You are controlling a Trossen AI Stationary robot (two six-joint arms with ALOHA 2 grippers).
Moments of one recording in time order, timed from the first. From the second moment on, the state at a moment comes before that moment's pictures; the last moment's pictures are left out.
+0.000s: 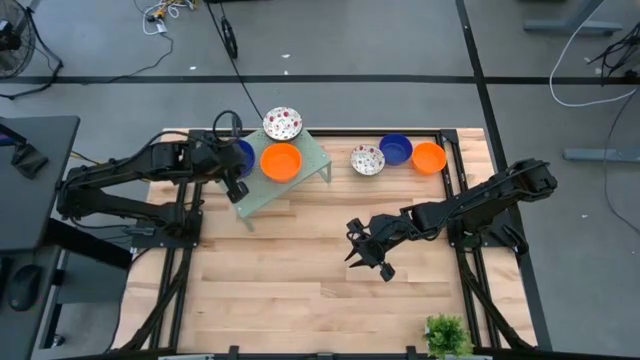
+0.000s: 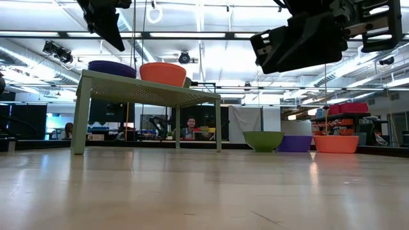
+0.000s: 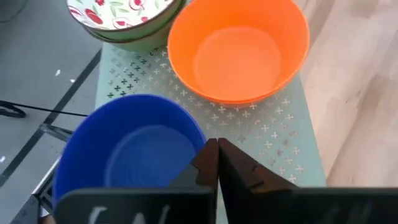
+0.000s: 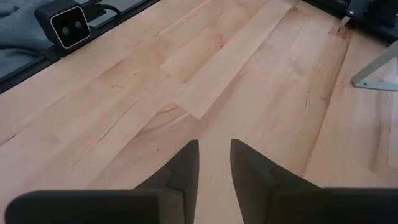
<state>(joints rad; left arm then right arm) 0.20 1.02 1.14 -1.02 -0.37 -0.19 0.25 1.47 0.76 0.06 -0.19 -0.35</state>
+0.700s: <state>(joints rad) -0.41 1.02 0.77 -0.38 -0.63 -0.44 -0.06 1.42 0.65 -0.08 0.34 0.06</state>
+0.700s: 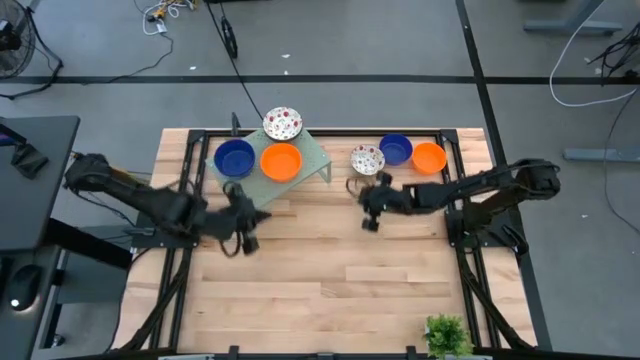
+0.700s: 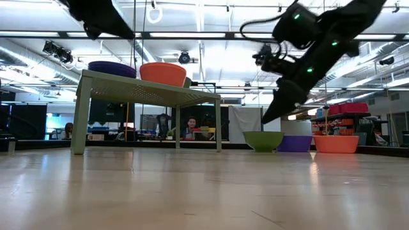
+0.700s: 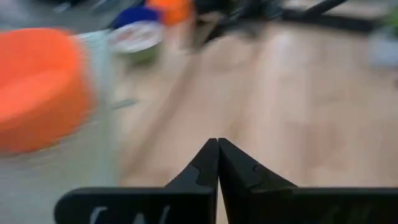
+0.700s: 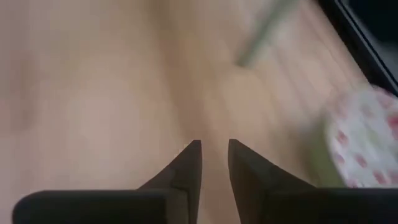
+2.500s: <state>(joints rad) -0.63 1.05 0.57 0.00 -0.64 -0.43 -0.43 1.57 0.82 -0.24 0.12 -0.31</state>
